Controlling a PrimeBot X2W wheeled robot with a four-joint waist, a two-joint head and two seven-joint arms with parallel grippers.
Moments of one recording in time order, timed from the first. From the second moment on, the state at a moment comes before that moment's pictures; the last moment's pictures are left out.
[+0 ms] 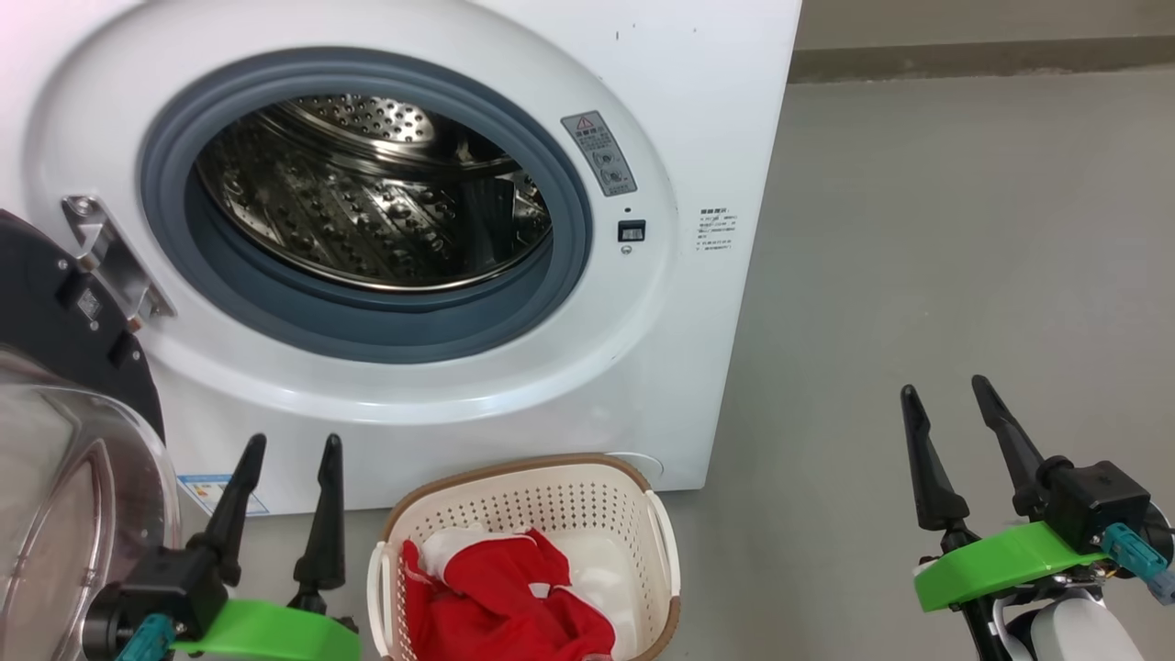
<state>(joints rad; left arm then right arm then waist) -0.14 0.05 0.04 0.23 -0.19 -0.12 -0.25 -0.10 -0.05 -0.05 0.25 0.23 0.12 -0.26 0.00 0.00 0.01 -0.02</state>
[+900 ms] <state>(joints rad) -0.10 0.04 0.07 0.20 -0.18 -0.12 -0.25 -0.08 -0.05 -0.06 0.25 0.23 0.12 -0.26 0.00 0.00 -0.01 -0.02</state>
